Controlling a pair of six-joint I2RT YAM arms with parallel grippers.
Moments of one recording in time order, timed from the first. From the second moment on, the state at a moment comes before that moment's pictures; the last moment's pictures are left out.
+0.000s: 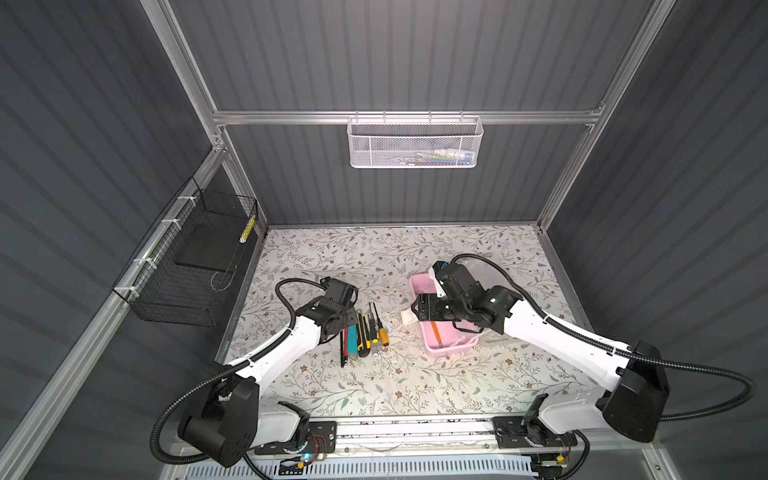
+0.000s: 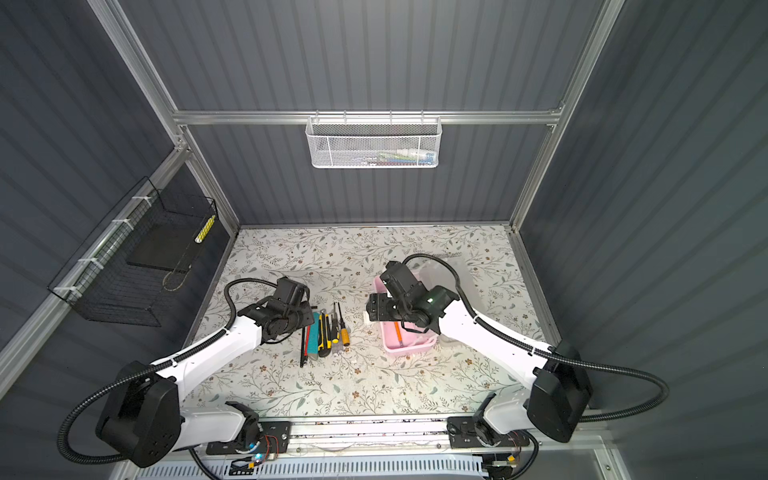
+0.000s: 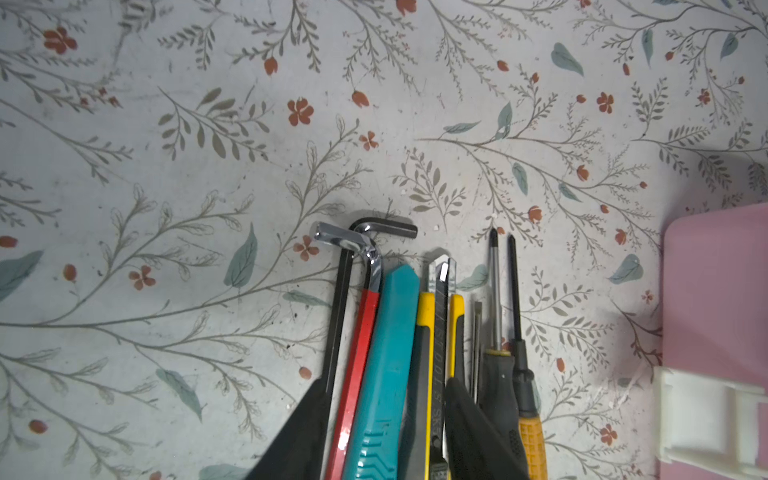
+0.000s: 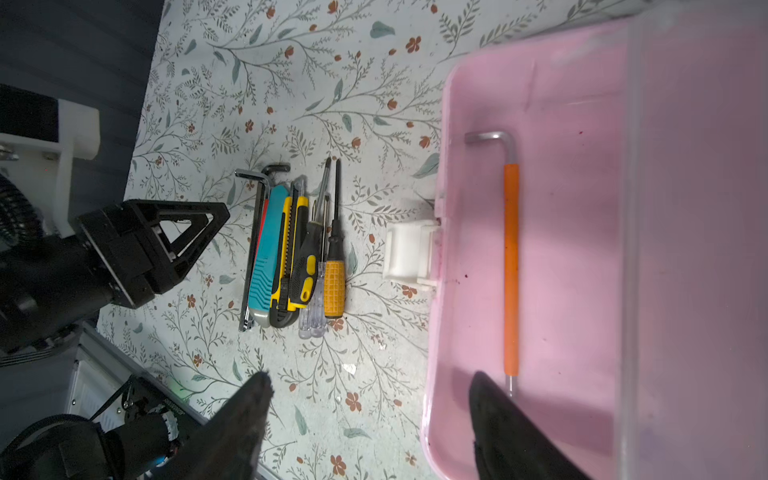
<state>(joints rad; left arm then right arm) -0.48 1.31 0.77 -0.48 -0.19 -0.69 0.79 1.39 1.09 -0.56 -0.04 0.65</state>
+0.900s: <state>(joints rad) -0.42 1.48 0.74 -0.37 -0.21 -0.64 0.79 1.36 0.95 -0.44 -0.05 0.66</state>
